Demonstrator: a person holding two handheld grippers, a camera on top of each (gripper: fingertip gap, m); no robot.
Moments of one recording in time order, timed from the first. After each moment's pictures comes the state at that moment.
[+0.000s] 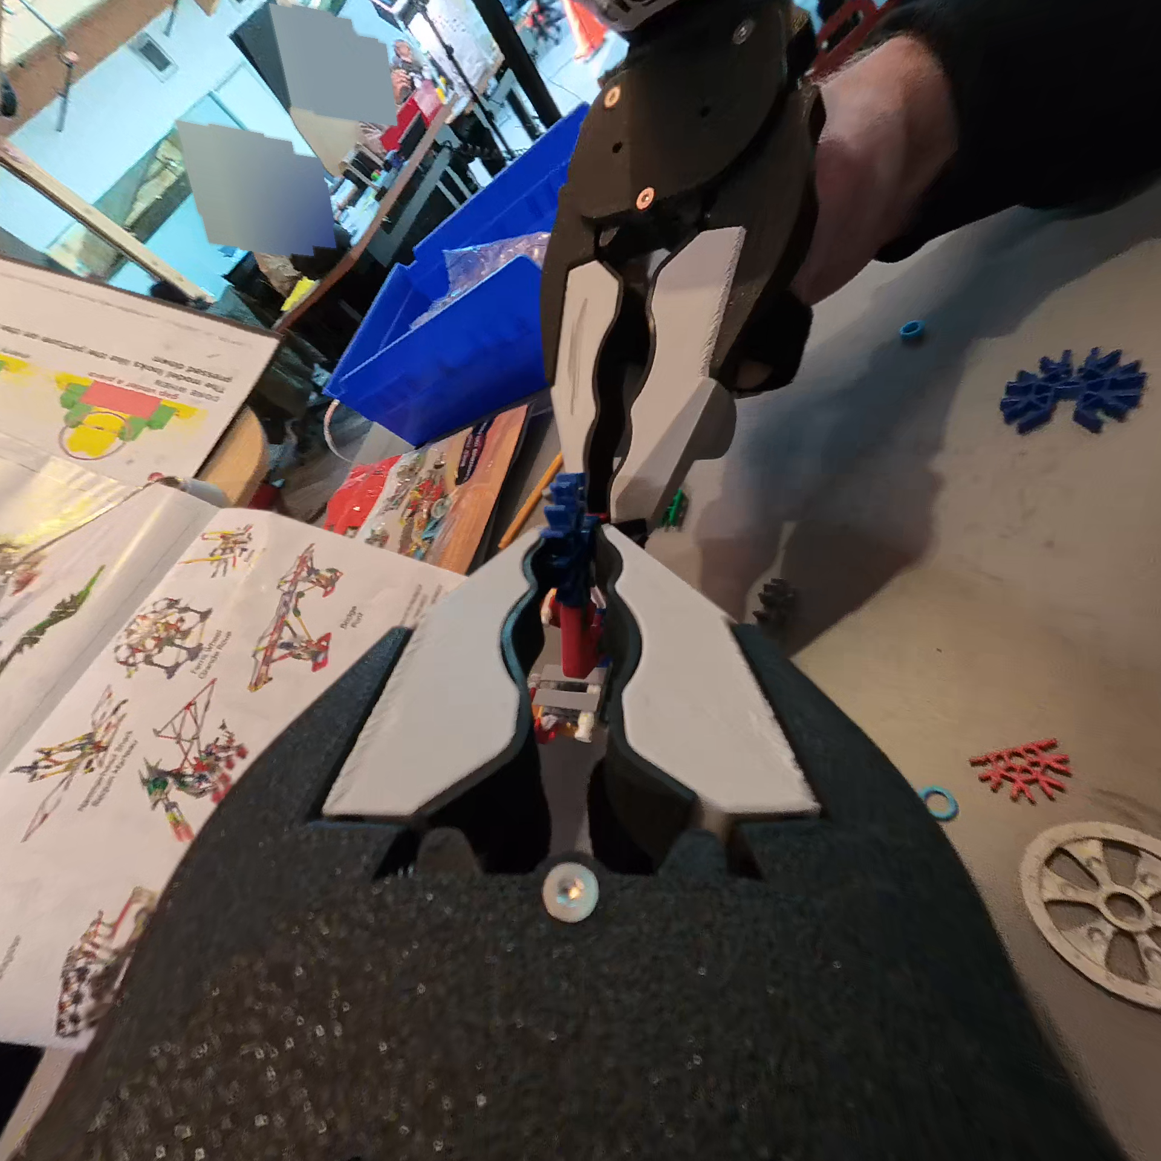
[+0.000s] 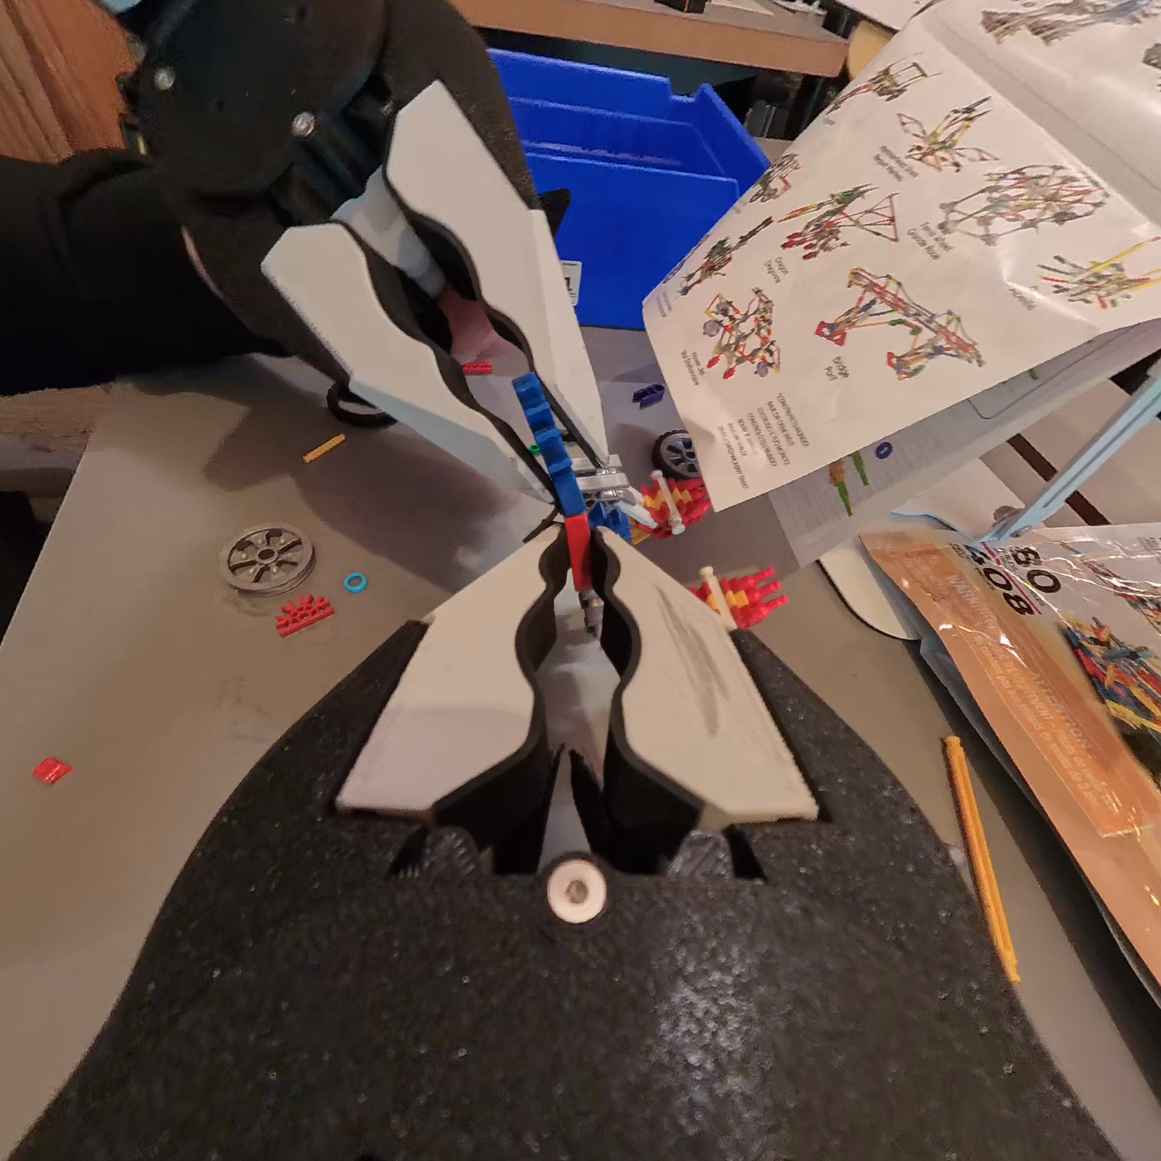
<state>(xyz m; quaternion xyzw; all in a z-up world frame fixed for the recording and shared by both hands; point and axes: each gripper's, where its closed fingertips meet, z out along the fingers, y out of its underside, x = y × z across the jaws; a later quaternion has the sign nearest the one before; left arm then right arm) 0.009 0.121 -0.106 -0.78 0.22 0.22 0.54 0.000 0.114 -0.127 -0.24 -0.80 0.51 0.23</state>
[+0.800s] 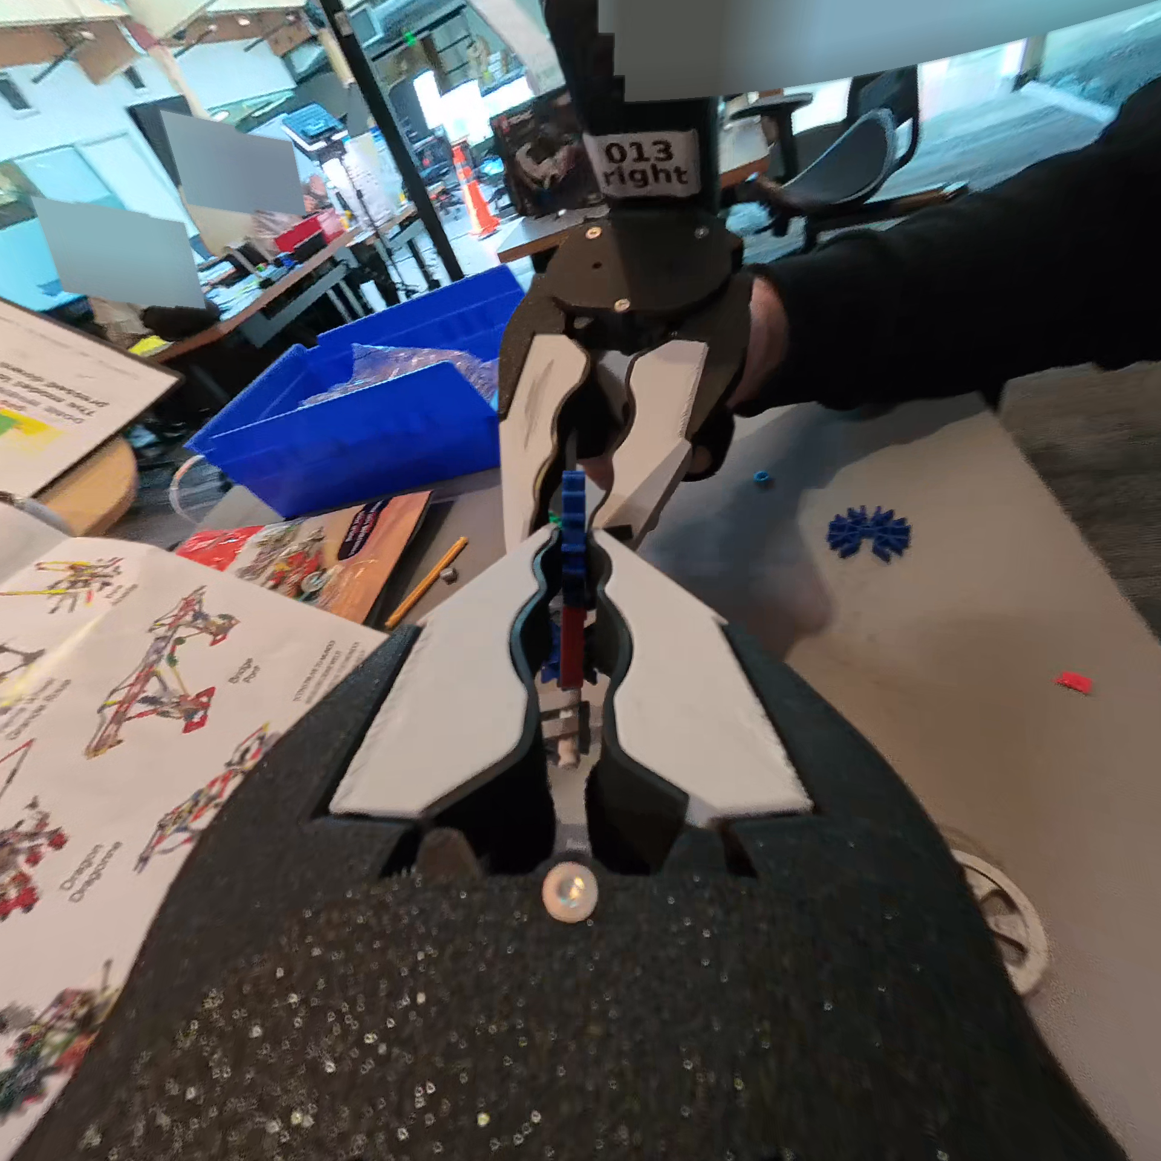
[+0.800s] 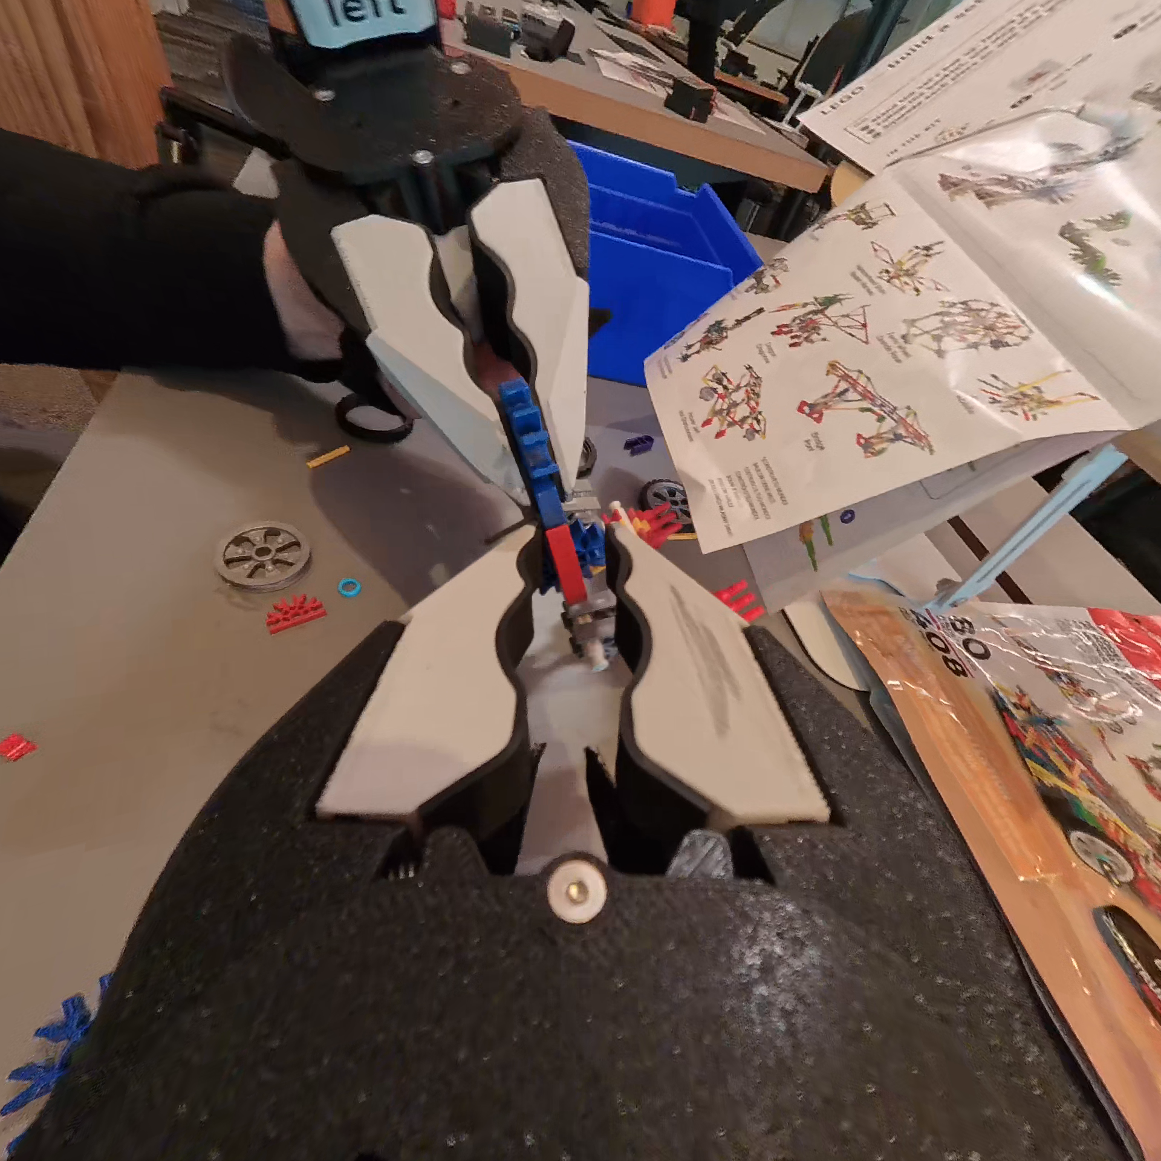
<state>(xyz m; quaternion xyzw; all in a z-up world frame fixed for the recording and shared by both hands) 0.033 0.122 -0.092 -0.76 0.21 0.04 0.62 0.008 0.111 -0.111 -0.18 -0.79 0.52 0.27</state>
